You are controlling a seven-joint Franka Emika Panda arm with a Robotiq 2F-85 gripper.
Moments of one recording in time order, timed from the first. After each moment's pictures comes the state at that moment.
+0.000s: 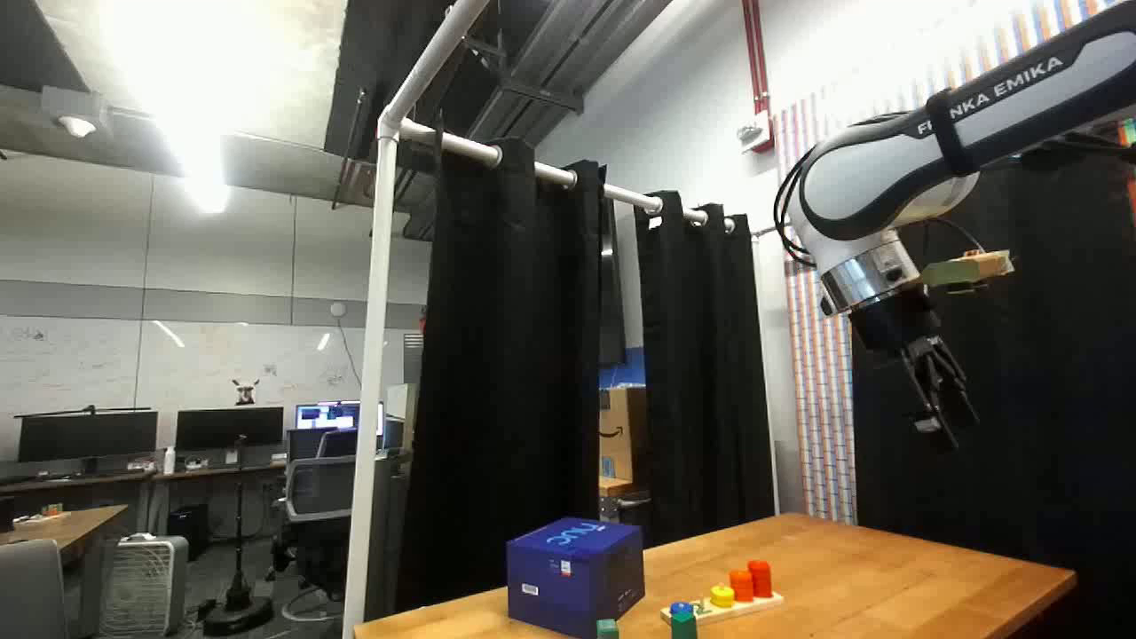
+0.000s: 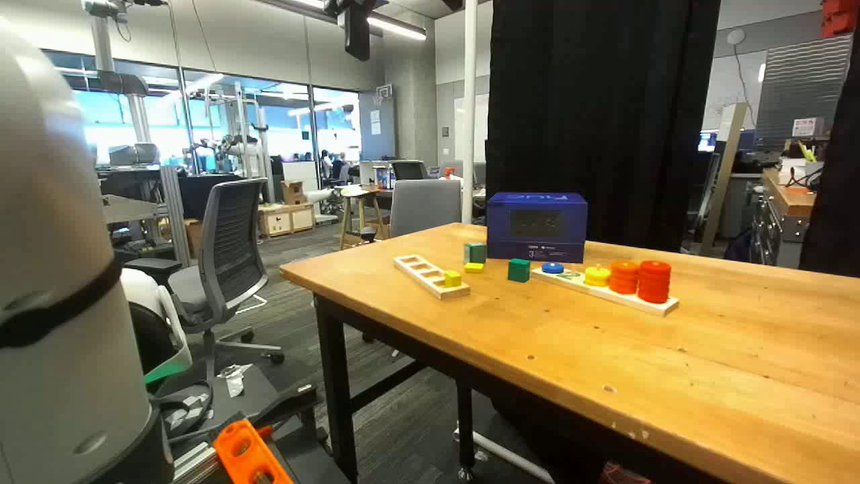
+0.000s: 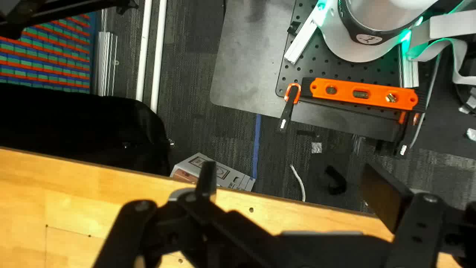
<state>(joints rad) -0.01 -0.84 0.00 -2.44 -0.28 1.40 -0.24</state>
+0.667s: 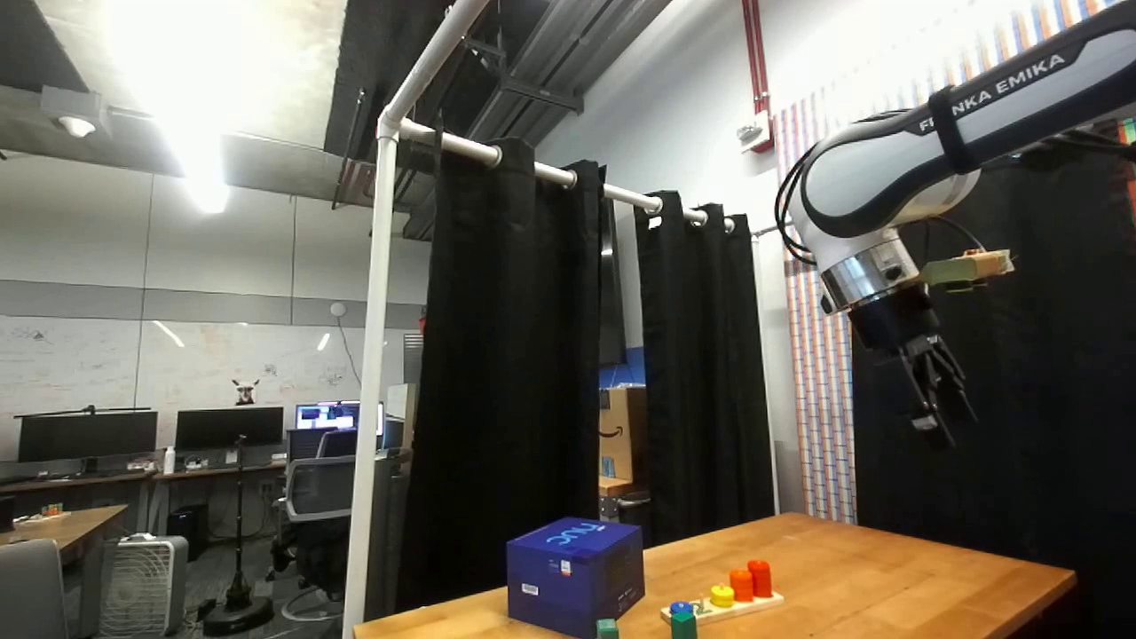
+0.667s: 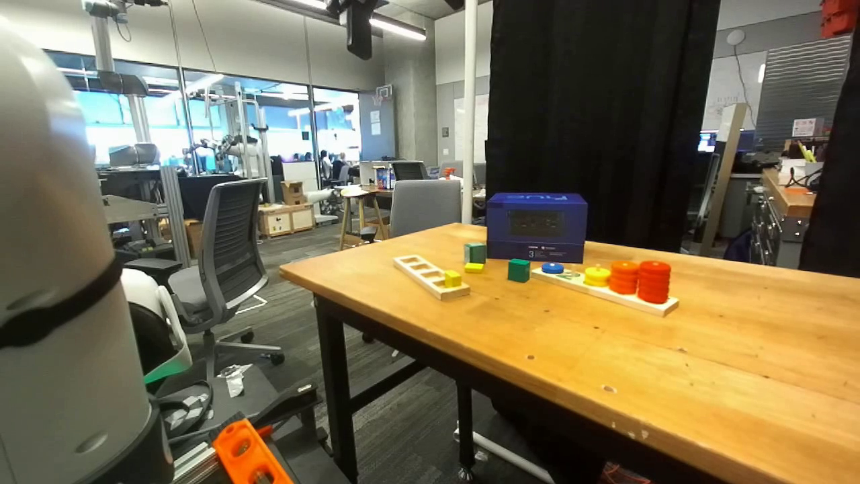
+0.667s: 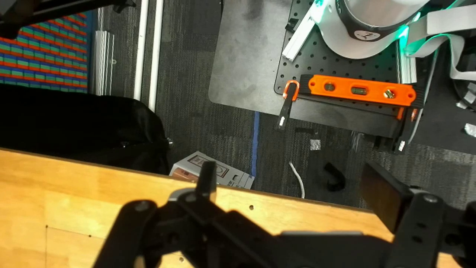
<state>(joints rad) 0.00 -0.84 -0.01 -2.44 -0.28 1.40 -0.23</state>
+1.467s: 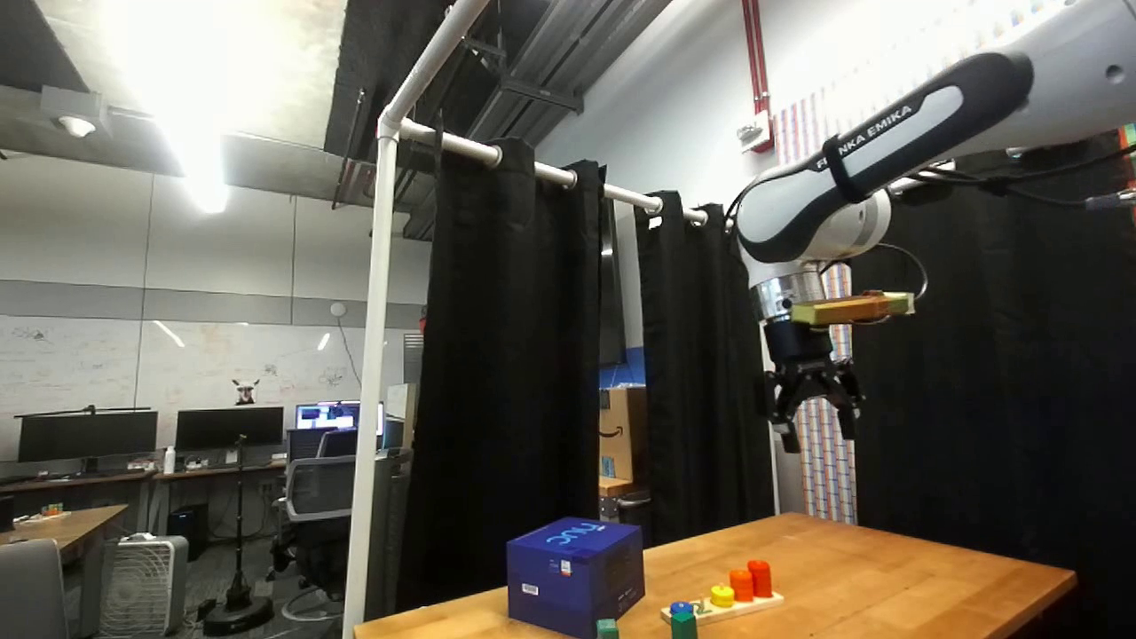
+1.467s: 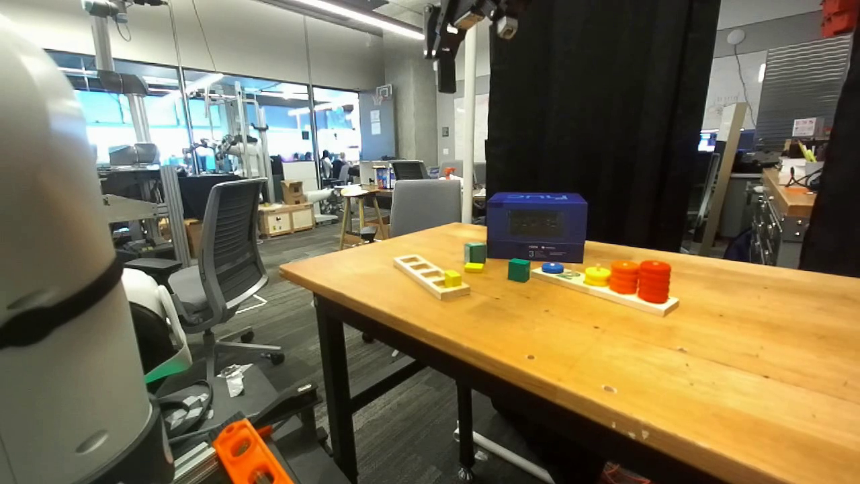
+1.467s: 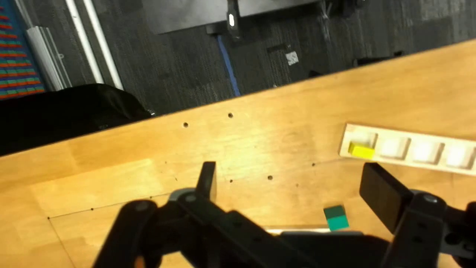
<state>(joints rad) 0.00 -0.56 0.00 -2.30 -0.12 1.69 0.18</state>
